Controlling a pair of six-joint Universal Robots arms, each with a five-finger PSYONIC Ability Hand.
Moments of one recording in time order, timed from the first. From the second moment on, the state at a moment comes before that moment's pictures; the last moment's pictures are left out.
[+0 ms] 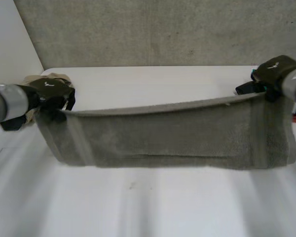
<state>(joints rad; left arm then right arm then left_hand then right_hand) 4.61 -2.08 -1.04 2.62 -1.17 3.74 1.74 -1.00 0.91 0.42 1.48 2.39 1.18 1.20 1.19 1.20 0.98 1.14 1.18 1.19 1.20 1.00</state>
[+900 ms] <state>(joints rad) 4.59 -2.21 -1.34 3.37 -1.17 3.39 1.82 -0.76 1.02 -0.18 1.46 2.58 1.18 1.20 1.19 1.20 1.00 1.14 1.18 1.19 1.20 1.02</state>
